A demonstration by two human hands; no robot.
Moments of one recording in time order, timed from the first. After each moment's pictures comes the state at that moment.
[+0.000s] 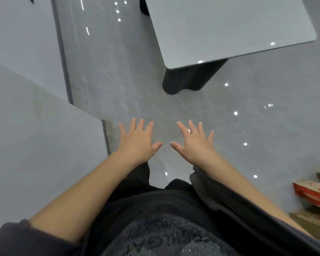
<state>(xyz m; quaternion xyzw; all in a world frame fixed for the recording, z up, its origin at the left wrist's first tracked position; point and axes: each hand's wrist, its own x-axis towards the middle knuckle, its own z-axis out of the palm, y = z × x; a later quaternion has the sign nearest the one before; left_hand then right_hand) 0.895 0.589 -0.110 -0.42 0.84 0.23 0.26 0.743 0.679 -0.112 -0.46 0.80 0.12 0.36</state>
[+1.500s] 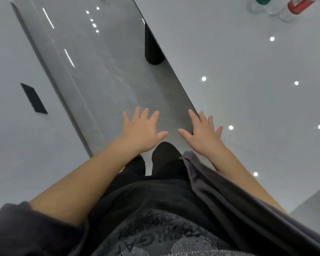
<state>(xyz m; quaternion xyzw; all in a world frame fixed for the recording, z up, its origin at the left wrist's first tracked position) 0.789 -0.147 -0.112 -0.30 0.88 0.22 0.30 0.657 -0.012 -0.117 -0.30 0.87 0.04 0.38</state>
